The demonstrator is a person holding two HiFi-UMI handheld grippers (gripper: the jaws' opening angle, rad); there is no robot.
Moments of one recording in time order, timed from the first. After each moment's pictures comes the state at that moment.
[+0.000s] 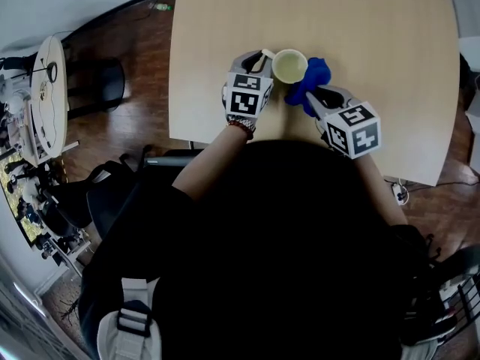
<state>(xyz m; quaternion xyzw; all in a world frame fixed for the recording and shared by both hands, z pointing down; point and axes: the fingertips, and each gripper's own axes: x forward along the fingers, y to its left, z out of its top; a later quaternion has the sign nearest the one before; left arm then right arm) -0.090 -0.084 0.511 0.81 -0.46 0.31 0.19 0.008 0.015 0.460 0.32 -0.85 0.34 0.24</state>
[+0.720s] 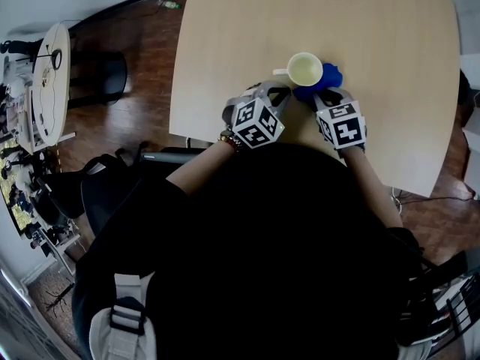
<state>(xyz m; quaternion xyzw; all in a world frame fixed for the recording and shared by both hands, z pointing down) -0.040 0.011 0.525 0.88 -0.21 0.43 0.02 0.026 0.000 0.519 0.36 -0.82 0.28 0.35</state>
